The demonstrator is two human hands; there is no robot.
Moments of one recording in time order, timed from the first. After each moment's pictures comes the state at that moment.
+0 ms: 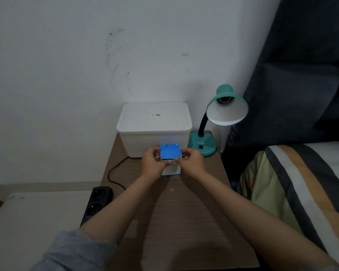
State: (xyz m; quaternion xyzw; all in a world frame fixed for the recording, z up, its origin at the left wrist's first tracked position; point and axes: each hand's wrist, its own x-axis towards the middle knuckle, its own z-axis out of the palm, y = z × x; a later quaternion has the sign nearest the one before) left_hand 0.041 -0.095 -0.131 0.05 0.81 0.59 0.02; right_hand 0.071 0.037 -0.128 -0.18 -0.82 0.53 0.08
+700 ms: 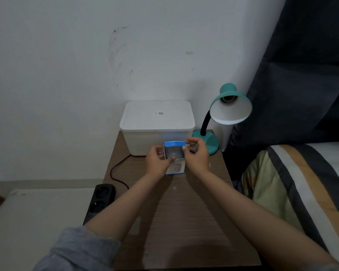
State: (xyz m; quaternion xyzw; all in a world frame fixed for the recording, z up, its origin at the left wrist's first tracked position) left_hand 0.042 -0.093 -0.132 0.03 0.81 0.59 0.01; right_hand 0.071 0.031 -0.126 -0.16 -0.74 0.61 0.23
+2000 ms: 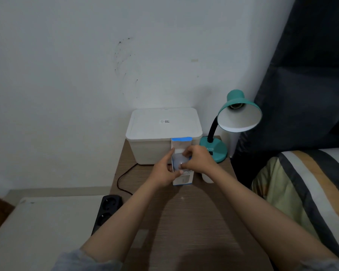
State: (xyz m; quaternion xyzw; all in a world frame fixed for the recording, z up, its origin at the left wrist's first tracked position) left_hand 0.026 -0.110 -0.129 0.14 0.85 0.48 0.16; right_hand 0.036 0.050 -0.105 -0.04 -0.94 0.33 0.02
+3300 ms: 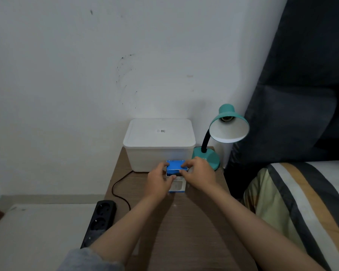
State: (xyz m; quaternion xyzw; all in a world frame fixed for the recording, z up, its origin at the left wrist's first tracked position) left_hand 0.053 -0.100 -0.131 0.13 0.89 0.44 -0.06; right_hand 0.078 0.049 -0.089 -0.07 -0.96 0.26 0.11
